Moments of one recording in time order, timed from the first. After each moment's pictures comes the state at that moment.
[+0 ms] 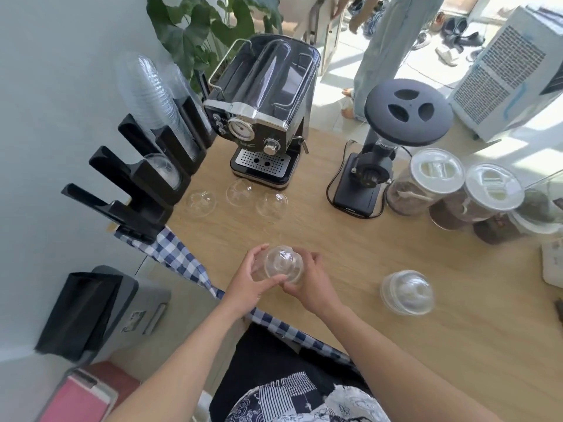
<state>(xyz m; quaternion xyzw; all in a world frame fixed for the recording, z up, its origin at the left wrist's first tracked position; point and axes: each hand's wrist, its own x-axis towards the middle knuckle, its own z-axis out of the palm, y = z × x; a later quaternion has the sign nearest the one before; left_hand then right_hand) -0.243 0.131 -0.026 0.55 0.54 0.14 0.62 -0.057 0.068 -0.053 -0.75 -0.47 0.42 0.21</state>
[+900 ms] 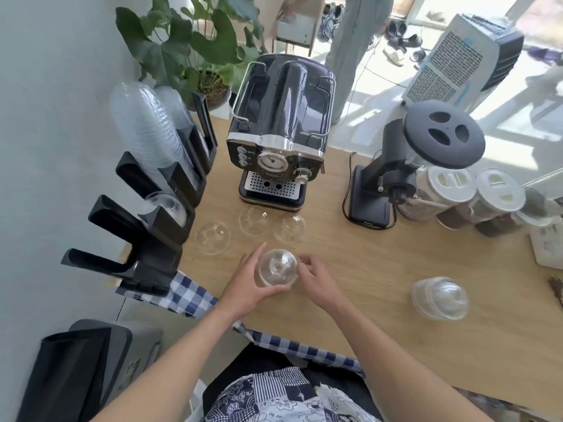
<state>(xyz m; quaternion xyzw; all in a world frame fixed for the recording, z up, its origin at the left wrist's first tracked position) -0.313 0.270 -0.036 0.69 0.45 0.04 0.56 -0.122 0.172 -0.032 -0.80 -0.28 0.44 0.28</state>
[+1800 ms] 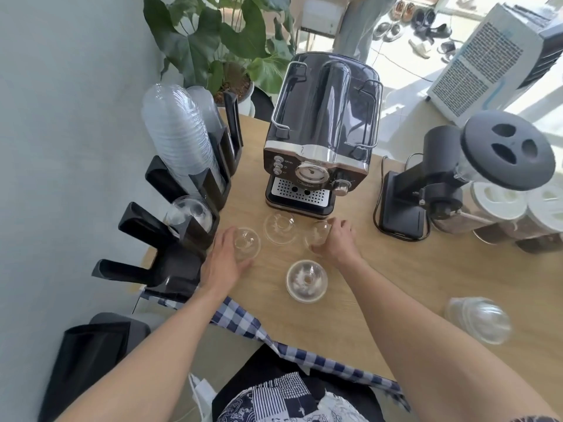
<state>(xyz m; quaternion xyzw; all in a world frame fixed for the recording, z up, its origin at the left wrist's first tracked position) -0.361 0.376 -0.053 0.76 0.57 -0.01 0.31 -0.086 0.292 -0.054 -0.88 -0.34 0.32 0.06</state>
